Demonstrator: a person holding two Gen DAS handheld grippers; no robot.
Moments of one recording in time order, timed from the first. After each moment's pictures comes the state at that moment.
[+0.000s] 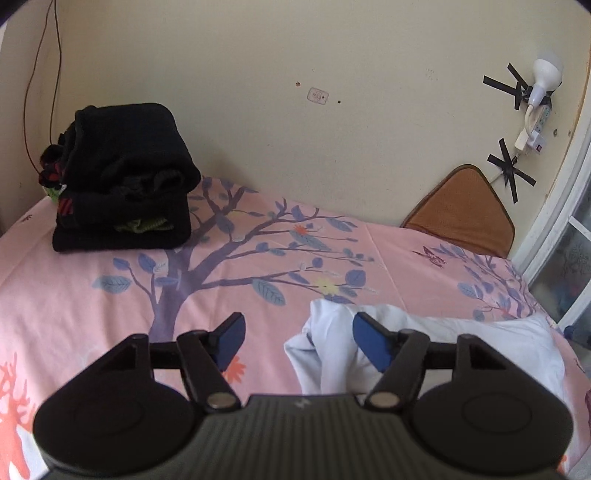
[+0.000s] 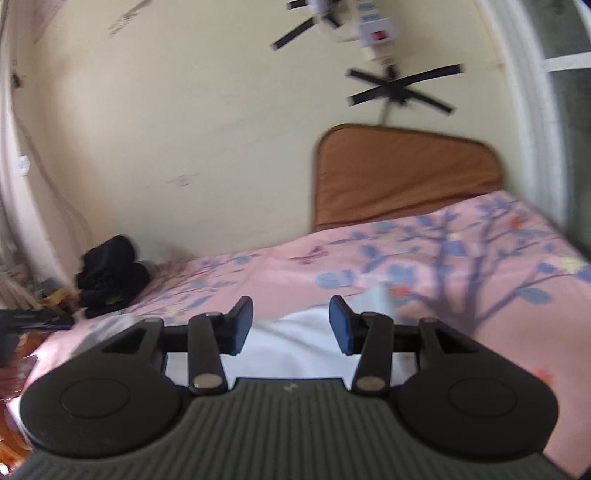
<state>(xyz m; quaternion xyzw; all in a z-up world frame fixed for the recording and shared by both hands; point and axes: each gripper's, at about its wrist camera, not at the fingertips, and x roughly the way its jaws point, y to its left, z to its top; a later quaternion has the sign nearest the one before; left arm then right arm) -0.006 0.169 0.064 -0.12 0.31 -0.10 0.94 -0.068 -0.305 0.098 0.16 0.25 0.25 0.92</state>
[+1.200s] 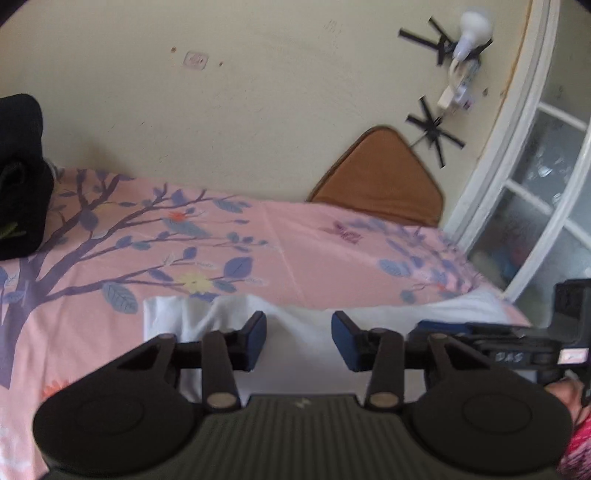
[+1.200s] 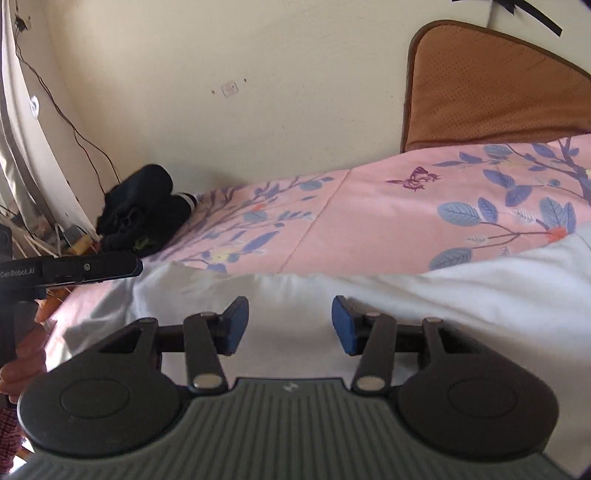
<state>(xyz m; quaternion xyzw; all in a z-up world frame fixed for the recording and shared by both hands) 0.040 0.078 0.030 -0.09 0.32 -0.21 0.92 0.045 -0.222 0.036 0.11 0.33 0.22 0.91</state>
